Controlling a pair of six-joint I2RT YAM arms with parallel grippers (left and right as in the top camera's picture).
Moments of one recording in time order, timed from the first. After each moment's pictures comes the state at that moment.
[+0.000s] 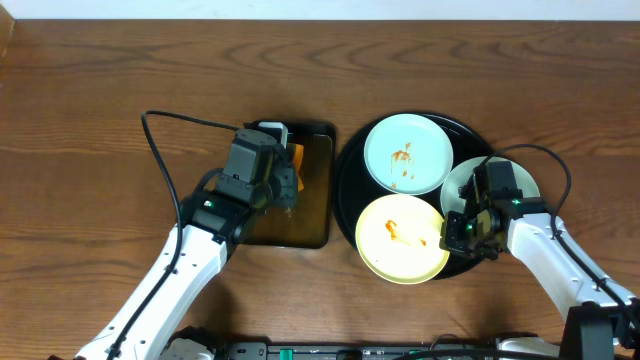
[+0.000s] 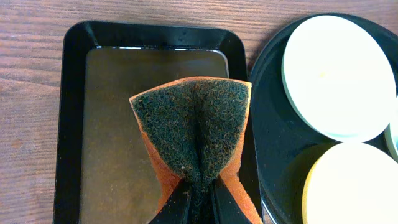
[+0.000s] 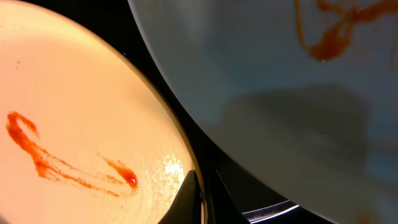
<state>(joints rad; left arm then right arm) -0.39 1.26 0.87 -0.48 0.04 -0.33 0.09 1.43 0.68 -0.71 -0.23 0.34</state>
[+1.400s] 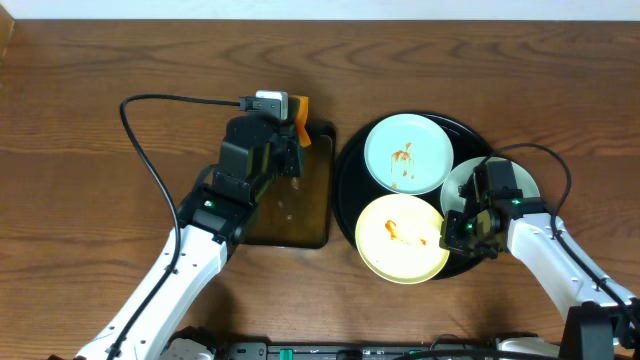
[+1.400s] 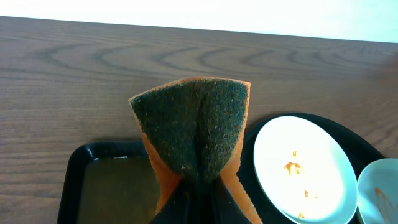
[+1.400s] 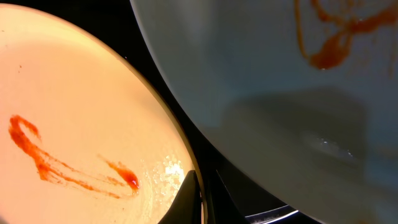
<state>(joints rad) -0.40 1.26 0.86 -0.13 -0.01 -0.30 0.09 1.43 0.68 -0.70 -0.23 0.34</state>
